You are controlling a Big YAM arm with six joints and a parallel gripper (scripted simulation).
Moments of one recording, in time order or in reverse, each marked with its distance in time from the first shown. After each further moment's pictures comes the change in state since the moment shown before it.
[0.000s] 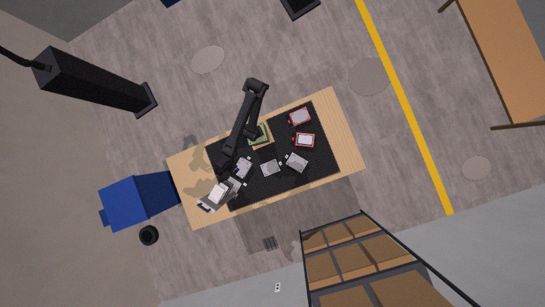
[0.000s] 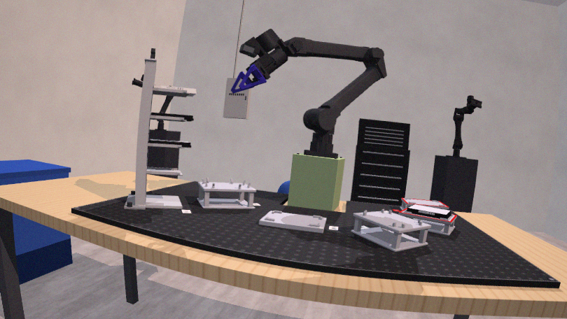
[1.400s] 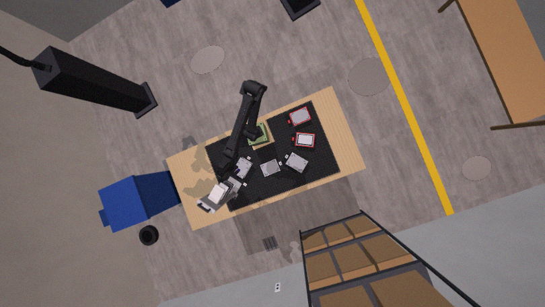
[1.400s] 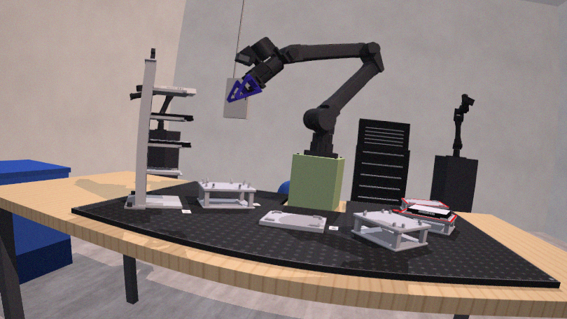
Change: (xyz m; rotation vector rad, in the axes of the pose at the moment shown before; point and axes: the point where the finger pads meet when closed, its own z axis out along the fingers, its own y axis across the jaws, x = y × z) arm 0.016 0.000 0.030 0.001 0.010 -0.001
